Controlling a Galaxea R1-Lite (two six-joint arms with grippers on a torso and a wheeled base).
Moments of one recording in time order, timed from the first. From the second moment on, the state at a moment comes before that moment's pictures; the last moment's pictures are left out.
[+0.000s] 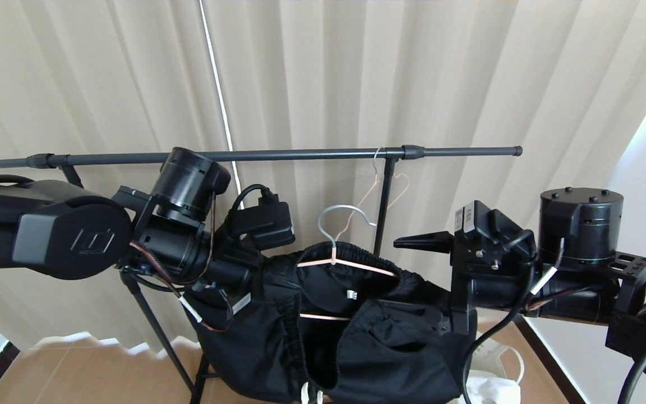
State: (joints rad) left arm -0.48 1.77 -1.15 0.20 -0.52 0.80; right arm 0.49 1.68 -0.67 -0.67 0.58 -0.35
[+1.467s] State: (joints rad) left arm -0.30 1.46 -0.98 0.20 -0.51 0.73; right arm 0.33 1.83 -0.71 -0.67 0.74 -0.41
